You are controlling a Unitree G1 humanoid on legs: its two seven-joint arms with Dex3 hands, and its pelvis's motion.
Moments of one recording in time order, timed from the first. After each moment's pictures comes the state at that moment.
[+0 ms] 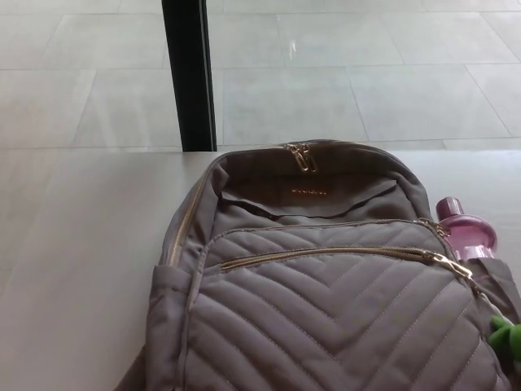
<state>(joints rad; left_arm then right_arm) 0.27 0.57 0.46 1.20 -0.13 -0.12 -0.32 0.49 -0.42 -0.52 0.57 0.08 0.01 0.12</state>
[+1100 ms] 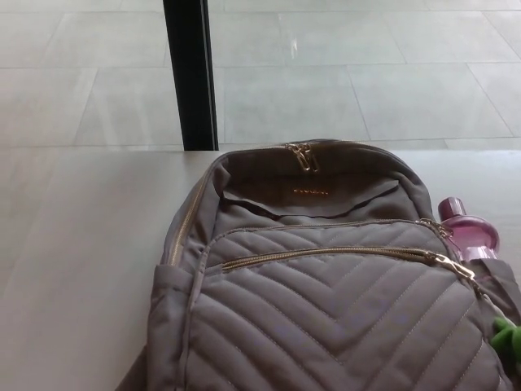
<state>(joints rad) 0.25 0.57 0.49 1.22 -0.17 -0.15 -0.38 0.49 -0.53 -0.33 -0.40 0.20 0.07 0.31</state>
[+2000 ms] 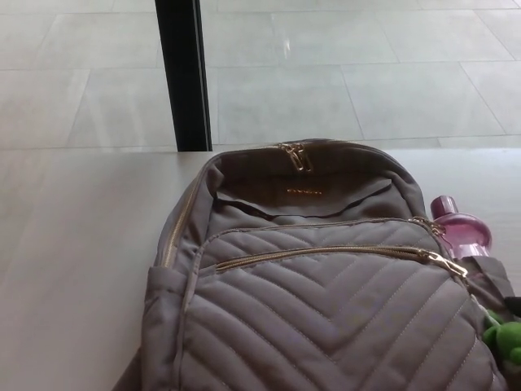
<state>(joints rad) 0.25 0.57 0.49 1.24 -0.18 -0.18 -0.41 0.42 -0.63 -0.21 -0.43 -0.03 0.06 0.31</state>
